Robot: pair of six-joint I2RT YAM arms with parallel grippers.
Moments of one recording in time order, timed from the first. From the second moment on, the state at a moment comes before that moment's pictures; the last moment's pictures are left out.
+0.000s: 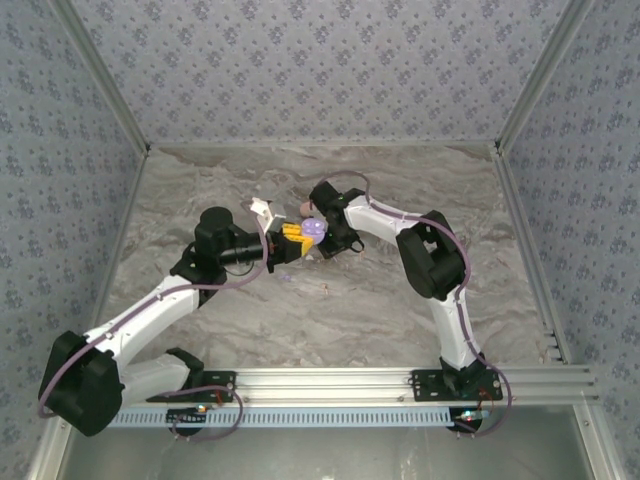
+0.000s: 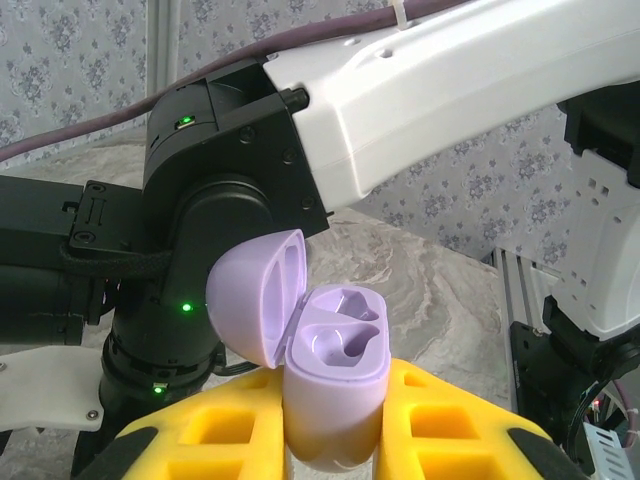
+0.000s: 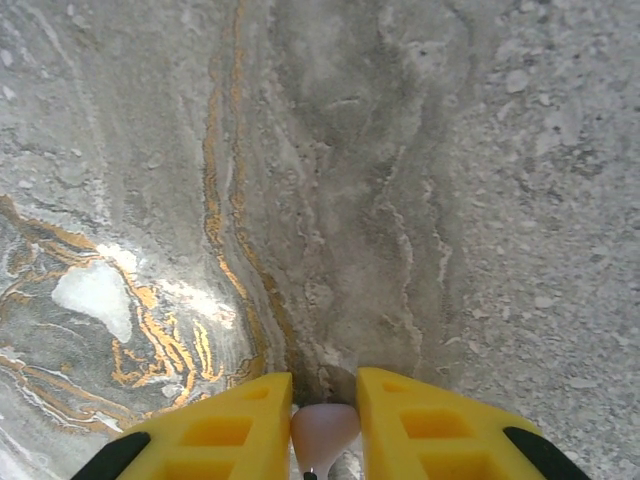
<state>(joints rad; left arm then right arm) -0.54 1.11 0.68 0.28 0.76 -0.16 0.65 2.16 1.63 -0.85 -0.06 0.07</state>
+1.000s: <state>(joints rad) -0.54 1.11 0.68 0.28 0.76 -0.15 0.63 2.16 1.63 -0.87 -0.04 0.14</state>
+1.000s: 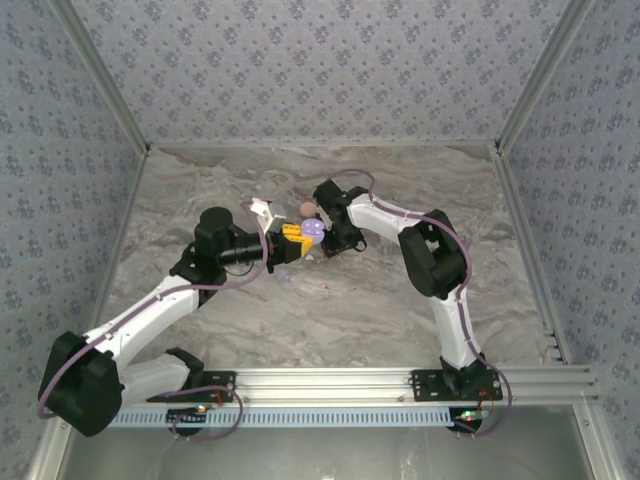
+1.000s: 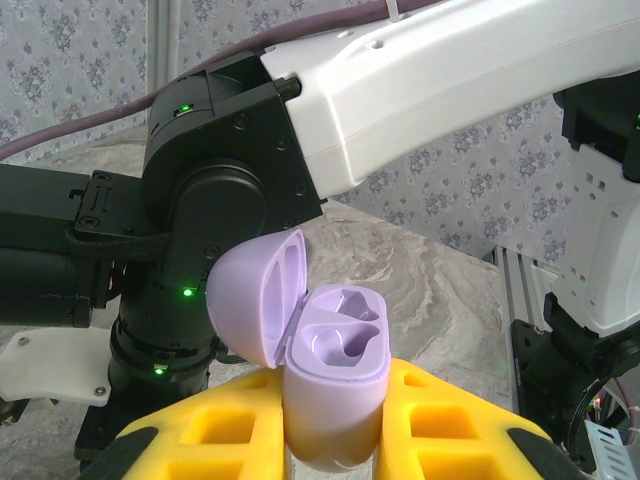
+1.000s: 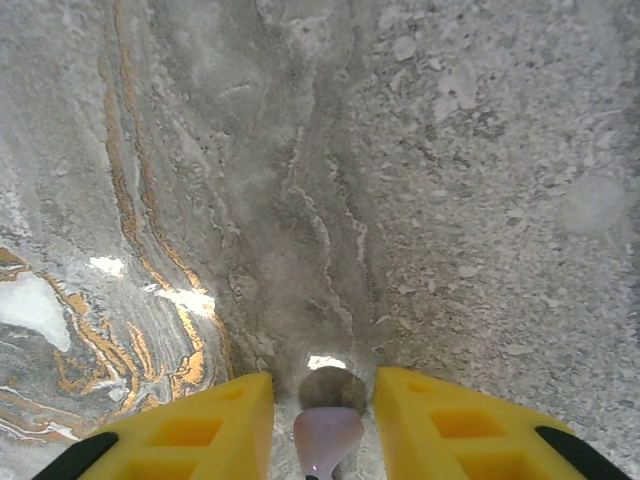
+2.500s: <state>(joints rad) -0.54 1.11 0.68 0.28 0.75 -0.15 0.64 2.16 1.63 -0.89 -0.01 0.14</state>
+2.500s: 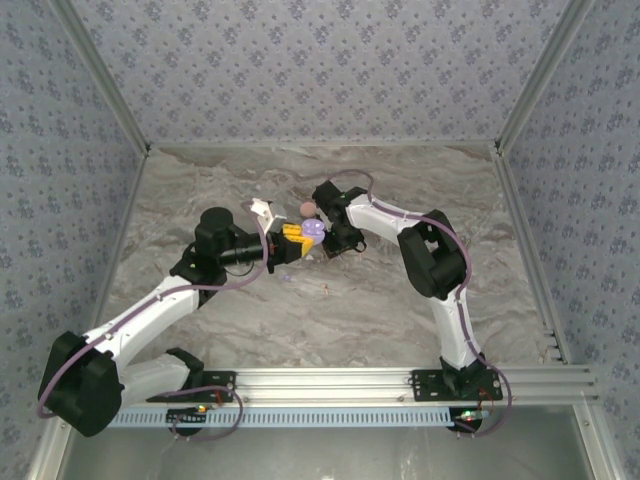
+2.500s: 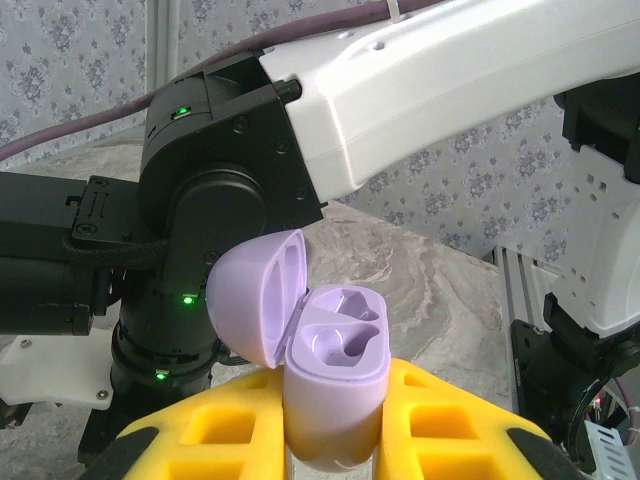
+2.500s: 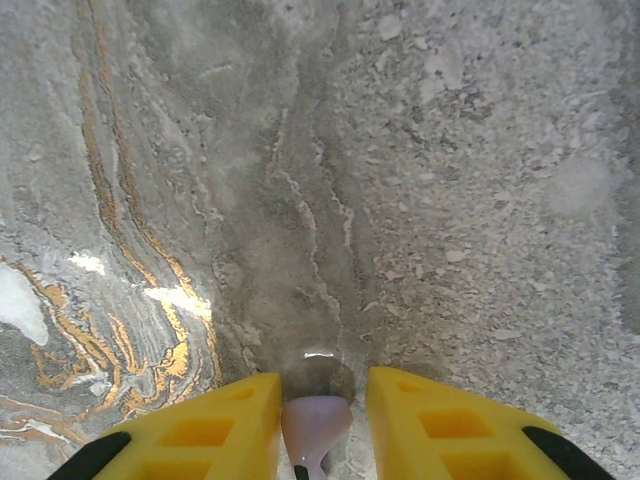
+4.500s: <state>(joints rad) -0.55 1.33 0.65 0.30 0.53 -0.22 0.39 1.75 1.24 -0.50 -0.41 0.28</state>
